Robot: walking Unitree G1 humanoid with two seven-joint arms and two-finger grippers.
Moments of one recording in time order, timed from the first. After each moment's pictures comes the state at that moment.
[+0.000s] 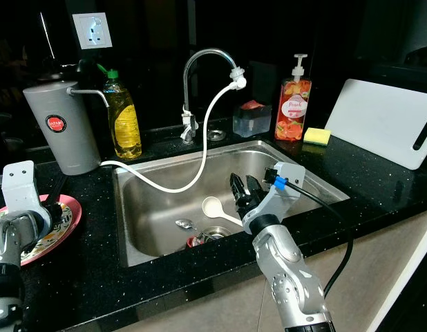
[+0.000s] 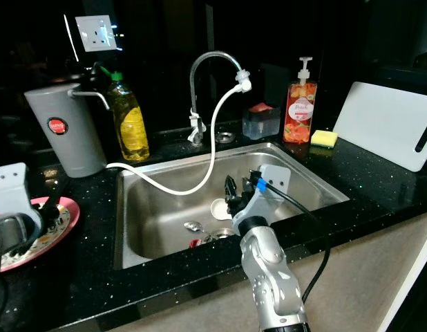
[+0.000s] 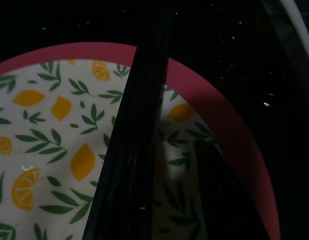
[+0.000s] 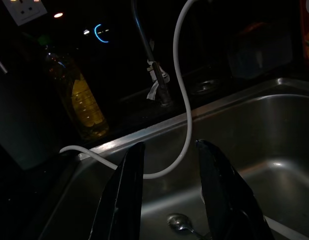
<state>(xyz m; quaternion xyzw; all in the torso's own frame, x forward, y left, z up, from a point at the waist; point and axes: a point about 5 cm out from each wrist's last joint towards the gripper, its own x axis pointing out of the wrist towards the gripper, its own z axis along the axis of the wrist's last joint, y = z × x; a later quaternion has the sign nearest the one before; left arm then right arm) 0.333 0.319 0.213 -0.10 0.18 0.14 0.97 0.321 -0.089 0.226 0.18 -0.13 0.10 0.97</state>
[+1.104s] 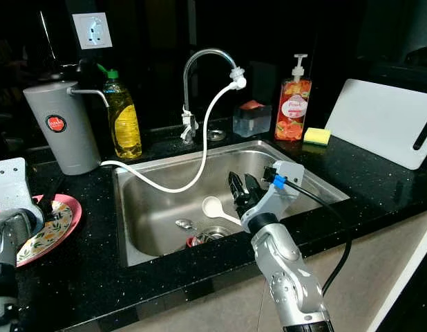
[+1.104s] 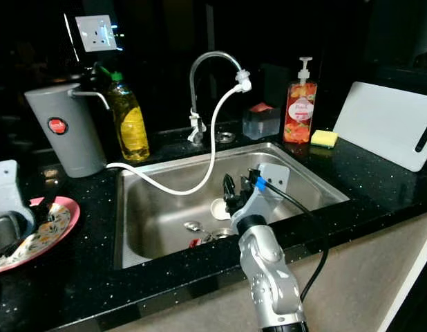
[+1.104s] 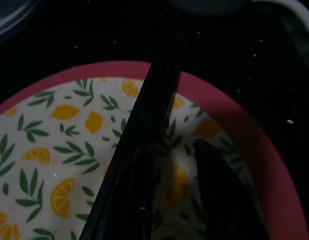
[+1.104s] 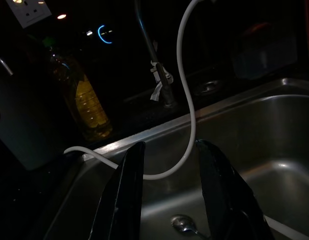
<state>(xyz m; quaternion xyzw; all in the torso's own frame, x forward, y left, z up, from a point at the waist) 0.332 0.330 0.216 -0.08 0.16 0.16 0.97 0.321 -0.086 0.227 0.18 -0.13 0.11 0.97</state>
